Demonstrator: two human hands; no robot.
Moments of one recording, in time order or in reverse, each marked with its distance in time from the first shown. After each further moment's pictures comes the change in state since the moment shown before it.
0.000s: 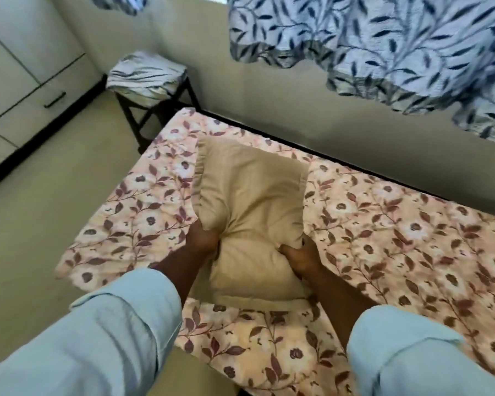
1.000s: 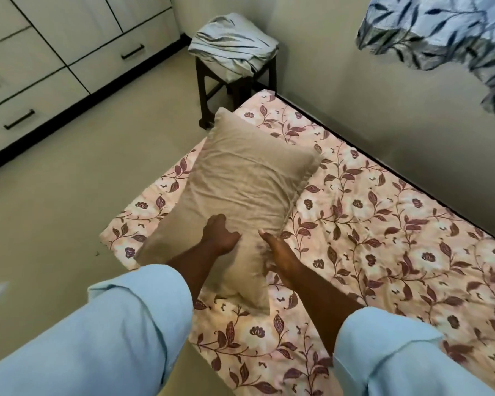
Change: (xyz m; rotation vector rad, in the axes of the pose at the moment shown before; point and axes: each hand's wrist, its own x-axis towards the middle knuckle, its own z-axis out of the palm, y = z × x) left_hand 0.163 -0.071 -0.082 0.383 -0.014 0.049; right_hand 0.027 -0.111 0.223 0.099 -0.548 0.171
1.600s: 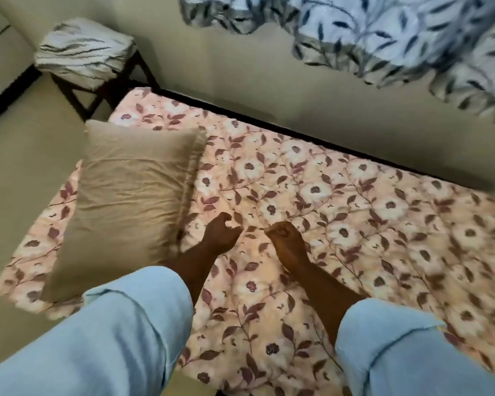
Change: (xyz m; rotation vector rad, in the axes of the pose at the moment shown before) left_hand -0.129 0.171 0.178 0.063 -0.283 0.254; right_hand -0.116 0.097 -0.243 -0.017 0.565 -0.137
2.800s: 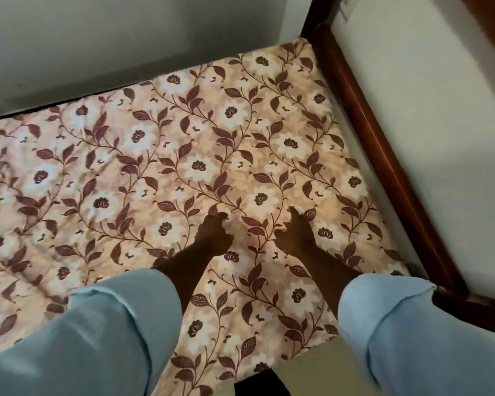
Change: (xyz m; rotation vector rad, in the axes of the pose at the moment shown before) left_hand -0.131 0.225 0.596 0.663 -0.526 0.359; right_hand -0.026 0.462 -0.502 -0.187 0.356 0.403
